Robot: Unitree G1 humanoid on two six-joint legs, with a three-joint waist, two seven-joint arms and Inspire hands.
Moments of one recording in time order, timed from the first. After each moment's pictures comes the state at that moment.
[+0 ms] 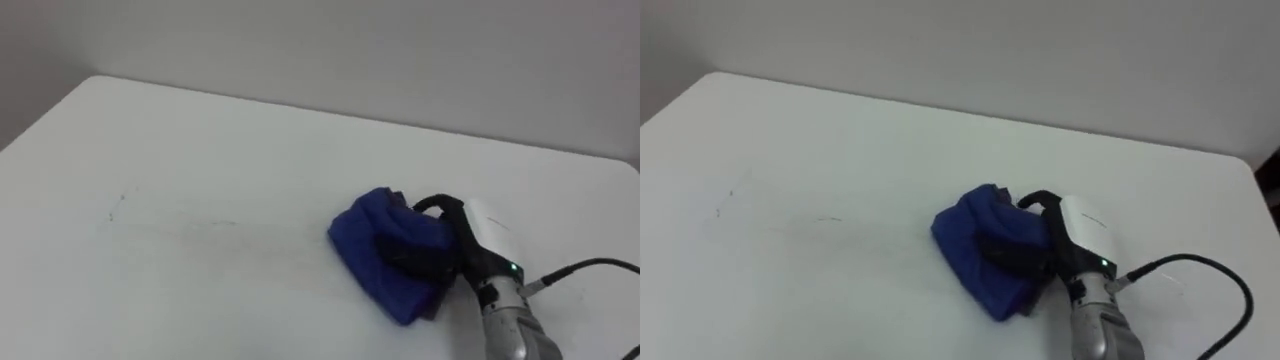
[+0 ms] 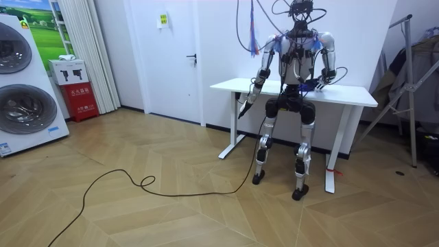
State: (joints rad) left arm 0.32 0.21 0.15 0.81 0.12 0.08 0.24; right arm 0.13 -0.27 0.06 0.28 -0.64 -0.06 -0.25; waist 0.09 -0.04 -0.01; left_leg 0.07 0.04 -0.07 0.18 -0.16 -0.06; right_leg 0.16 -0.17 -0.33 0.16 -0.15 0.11
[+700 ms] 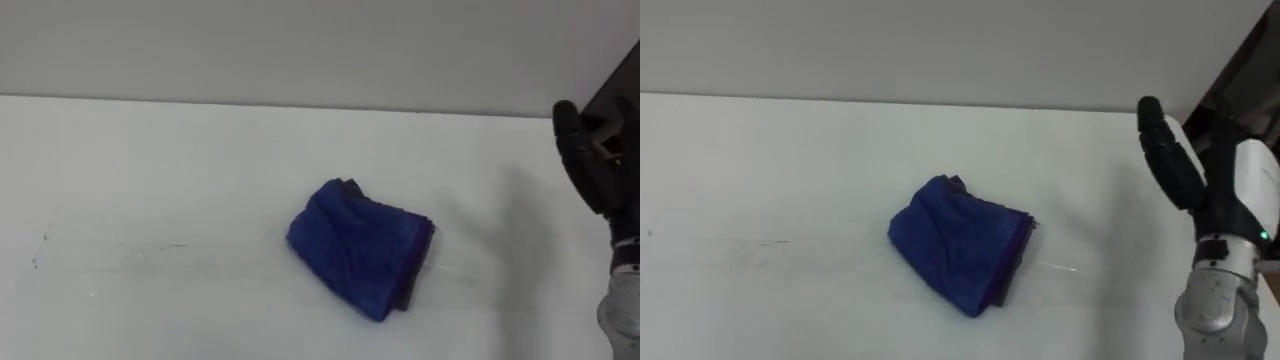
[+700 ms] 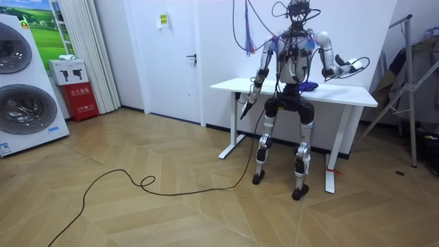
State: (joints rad) left arm 0.32 0.19 0.26 0.91 0.11 0.06 0.20; right arm 0.12 -0.34 -0.33 0.07 -0.44 -0.02 -0.33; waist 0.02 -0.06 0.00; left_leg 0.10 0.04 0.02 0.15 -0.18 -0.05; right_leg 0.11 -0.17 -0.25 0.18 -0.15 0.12
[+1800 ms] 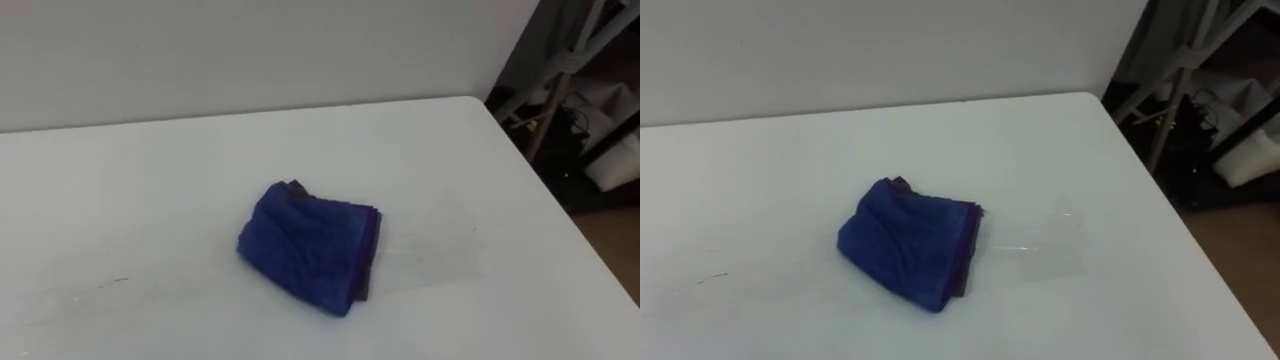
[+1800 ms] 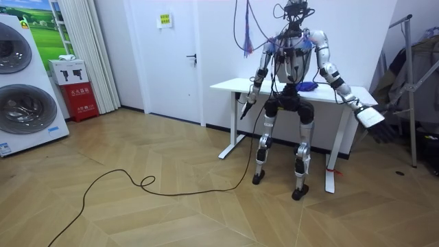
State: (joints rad) left arm 0.34 0.20 0.39 0.92 0.07 0.08 0.18; right arm 0.28 -0.34 -0.71 1.13 0.39 0.04 -0.54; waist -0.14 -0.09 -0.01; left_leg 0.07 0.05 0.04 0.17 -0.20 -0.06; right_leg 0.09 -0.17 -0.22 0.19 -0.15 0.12
